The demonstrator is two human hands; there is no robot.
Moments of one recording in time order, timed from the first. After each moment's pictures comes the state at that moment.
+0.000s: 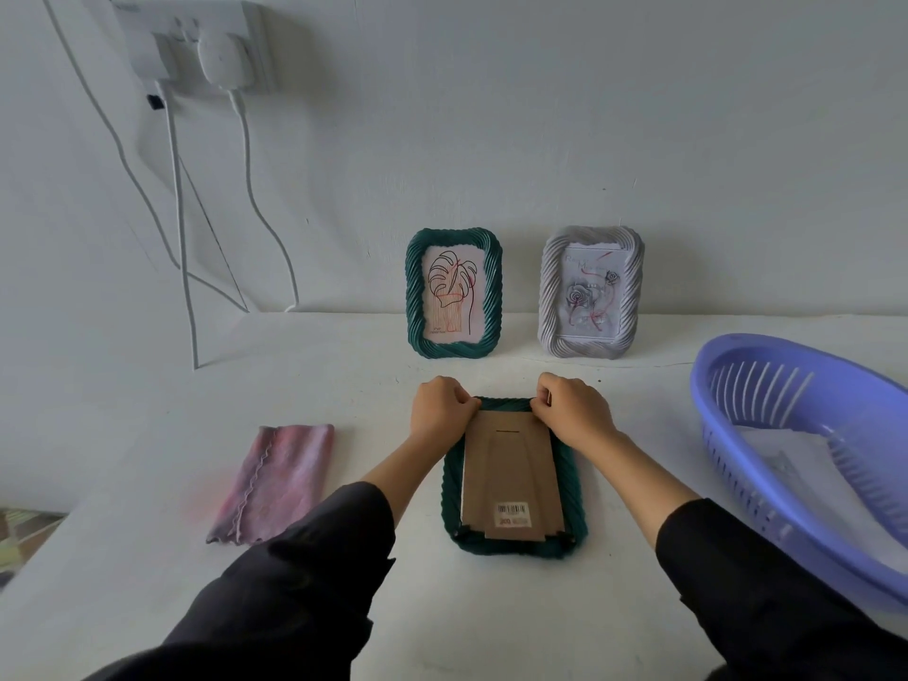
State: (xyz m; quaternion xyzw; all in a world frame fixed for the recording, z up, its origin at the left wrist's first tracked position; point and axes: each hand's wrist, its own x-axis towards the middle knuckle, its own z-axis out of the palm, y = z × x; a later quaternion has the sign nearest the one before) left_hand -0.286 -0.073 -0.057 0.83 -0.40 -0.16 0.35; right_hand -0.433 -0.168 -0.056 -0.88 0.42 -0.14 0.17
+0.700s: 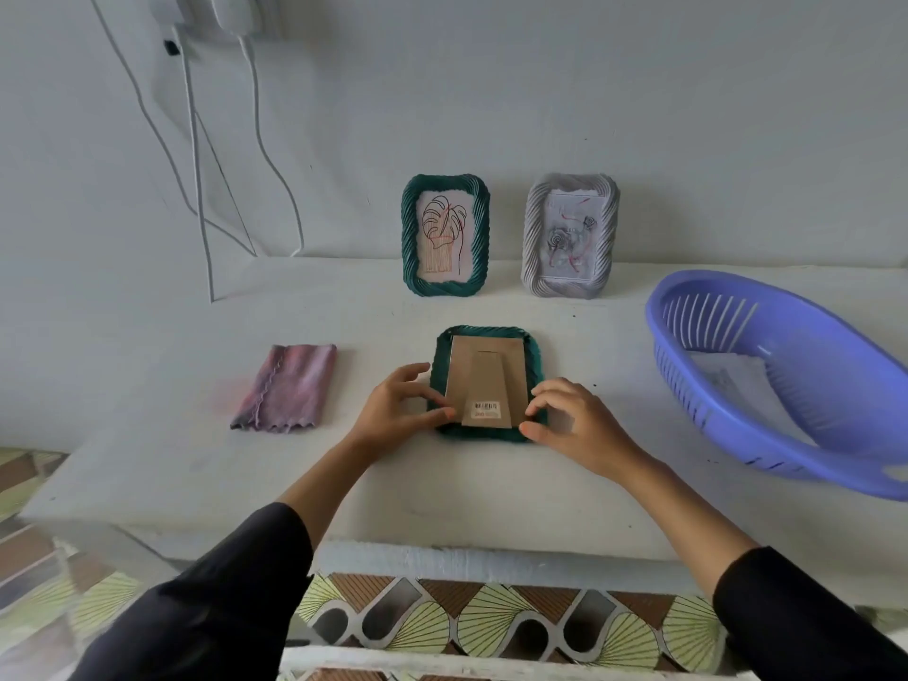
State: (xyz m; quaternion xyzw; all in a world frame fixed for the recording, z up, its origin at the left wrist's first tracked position) left_hand -0.316 0.056 -0.071 0.75 -0.49 -0.23 0.40; right_hand -0.537 -0.077 -0.075 -0.90 0.28 -0.19 0.29
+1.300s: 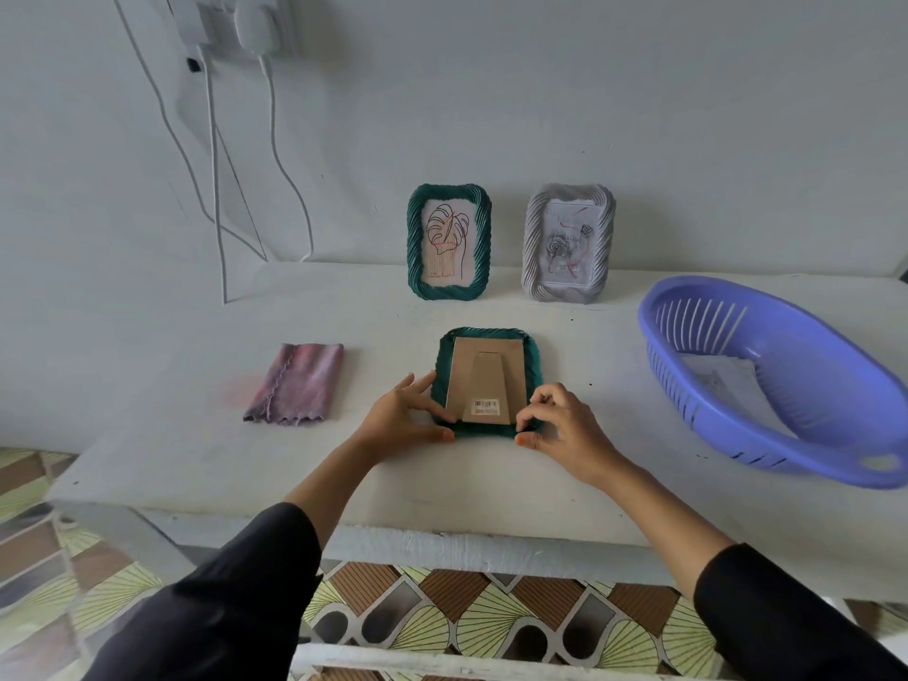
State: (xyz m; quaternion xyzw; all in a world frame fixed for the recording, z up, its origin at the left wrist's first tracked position) left_hand -0.326 0.067 -0.063 0.75 -0.52 -0.26 0.33; right_hand -0.537 -0.063 -0.082 -0.91 0.27 -0.18 0.26
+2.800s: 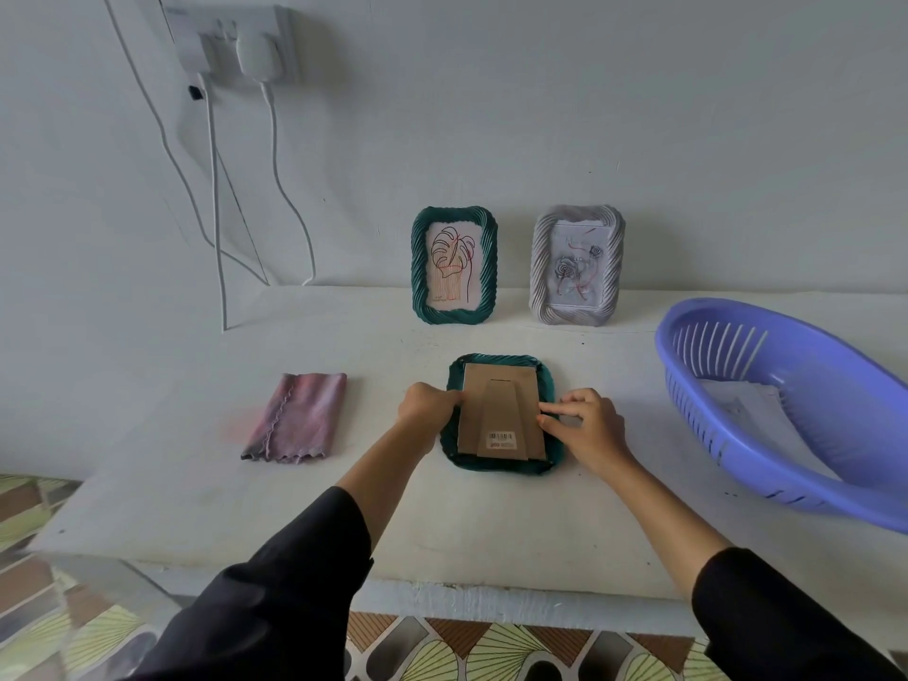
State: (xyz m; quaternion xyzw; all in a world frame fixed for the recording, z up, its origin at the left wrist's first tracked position) left_hand -0.320 -0.015 -0.066 0.81 -0.17 -0.34 0.45; right_hand -0.508 -0.104 -0.089 -0.81 0.44 -0.25 0.29
